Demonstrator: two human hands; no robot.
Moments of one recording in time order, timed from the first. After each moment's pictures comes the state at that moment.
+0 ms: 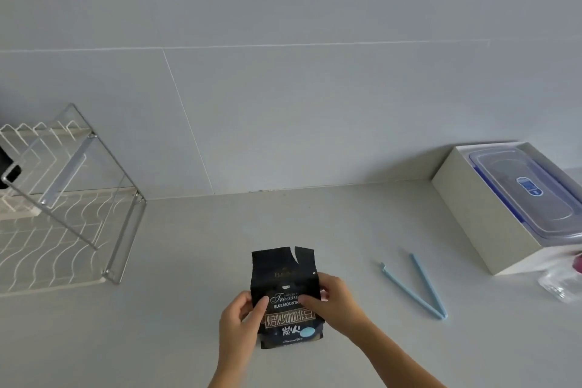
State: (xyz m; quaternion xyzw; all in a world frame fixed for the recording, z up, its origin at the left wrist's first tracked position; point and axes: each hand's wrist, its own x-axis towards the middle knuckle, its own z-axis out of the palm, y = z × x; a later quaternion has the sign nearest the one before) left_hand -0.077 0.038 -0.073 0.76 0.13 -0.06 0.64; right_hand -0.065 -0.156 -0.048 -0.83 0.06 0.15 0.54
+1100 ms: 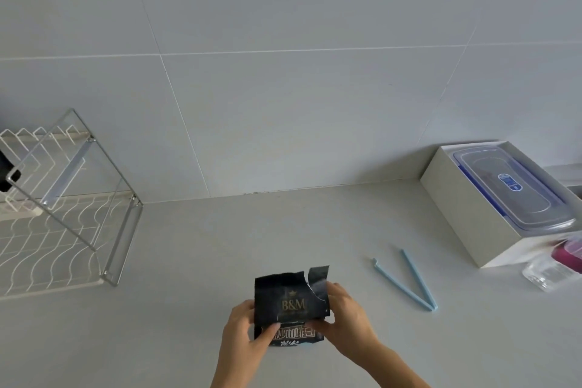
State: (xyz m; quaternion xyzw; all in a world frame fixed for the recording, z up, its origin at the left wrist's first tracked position) left_hand -0.108 0.035 -0.046 0.86 -0.03 -0.04 0.51; right_hand -0.110 -0.168 -0.056 -0.92 0.00 0.05 0.40
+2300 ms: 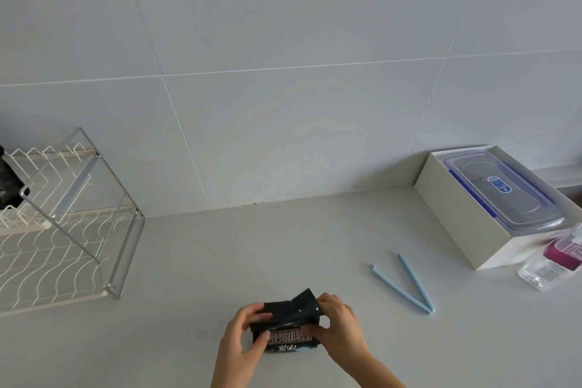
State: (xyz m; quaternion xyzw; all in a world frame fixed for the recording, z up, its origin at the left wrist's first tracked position) left_hand -0.116 0.046 -0.054 0.84 -0.03 -0.06 0.54; right_hand -0.116 -0.155 -0.068 -0.92 0.02 0.02 0.40
